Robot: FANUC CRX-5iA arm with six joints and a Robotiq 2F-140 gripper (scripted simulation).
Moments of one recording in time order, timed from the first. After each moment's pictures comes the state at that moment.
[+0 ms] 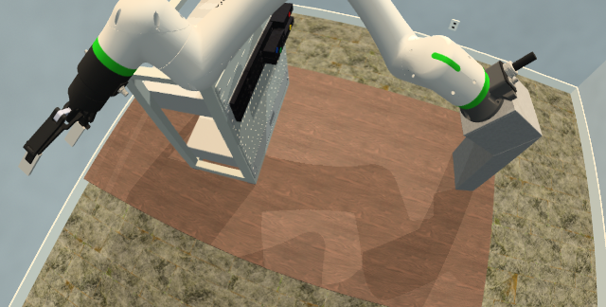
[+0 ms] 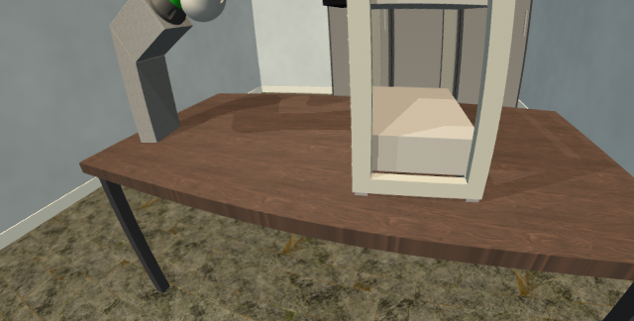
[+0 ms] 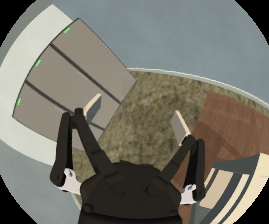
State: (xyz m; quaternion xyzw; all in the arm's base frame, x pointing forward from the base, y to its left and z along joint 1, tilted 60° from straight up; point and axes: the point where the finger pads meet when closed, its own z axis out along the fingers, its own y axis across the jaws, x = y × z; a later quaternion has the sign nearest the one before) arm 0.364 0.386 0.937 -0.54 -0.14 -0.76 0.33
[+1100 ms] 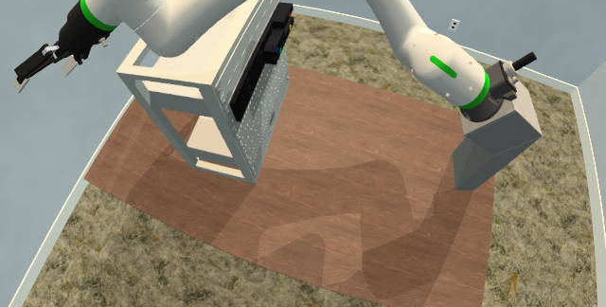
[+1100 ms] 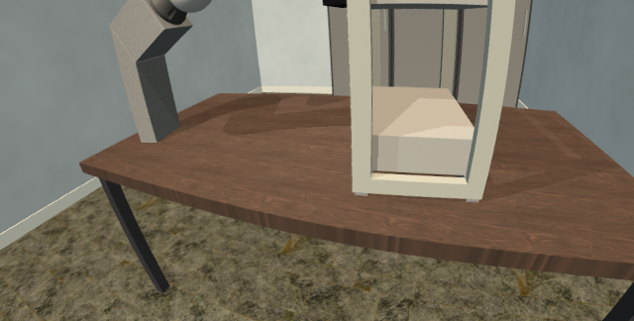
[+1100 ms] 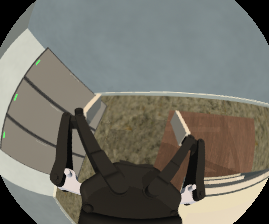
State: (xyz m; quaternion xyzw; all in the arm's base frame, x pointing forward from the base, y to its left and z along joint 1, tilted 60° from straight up) arm 0.401 0.213 1.069 -0.49 -0.01 -0.82 0.30
